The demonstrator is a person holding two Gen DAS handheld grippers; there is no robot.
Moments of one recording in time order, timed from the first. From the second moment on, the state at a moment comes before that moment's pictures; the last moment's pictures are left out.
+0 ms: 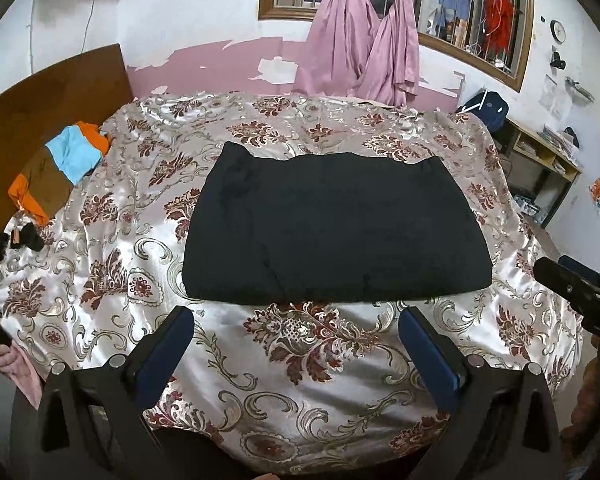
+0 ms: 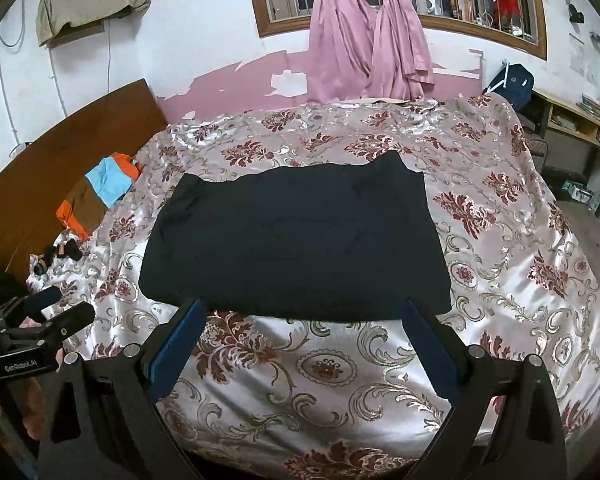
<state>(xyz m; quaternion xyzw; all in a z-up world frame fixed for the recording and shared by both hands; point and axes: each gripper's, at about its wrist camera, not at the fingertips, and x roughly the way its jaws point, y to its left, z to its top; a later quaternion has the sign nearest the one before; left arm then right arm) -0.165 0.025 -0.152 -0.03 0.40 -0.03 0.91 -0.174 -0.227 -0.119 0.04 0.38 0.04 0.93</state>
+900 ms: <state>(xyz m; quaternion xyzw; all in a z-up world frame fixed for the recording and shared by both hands) -0.164 0.021 -0.155 -0.03 0.41 -0.03 0.91 -0.178 -0.234 -0.117 0.04 0.37 0.04 0.93</state>
